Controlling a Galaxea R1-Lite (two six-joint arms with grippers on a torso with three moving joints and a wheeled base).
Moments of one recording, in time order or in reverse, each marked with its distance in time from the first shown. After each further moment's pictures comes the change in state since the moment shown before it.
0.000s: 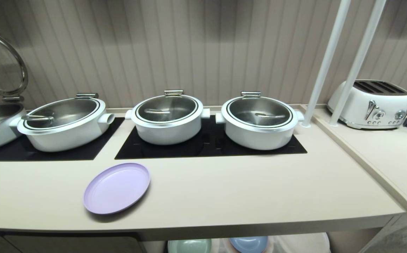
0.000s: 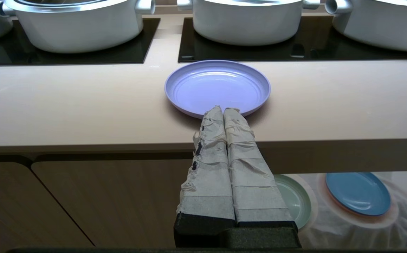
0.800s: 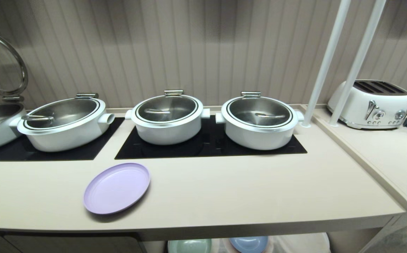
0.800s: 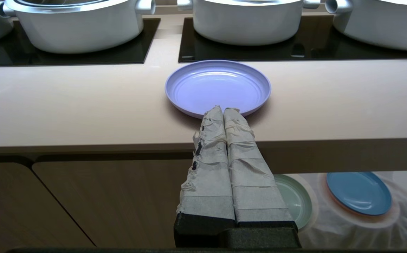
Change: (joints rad) left arm 0.000 0.000 0.000 0.000 0.000 0.006; right arm 0.000 0.000 0.000 0.000 0.001 0.001
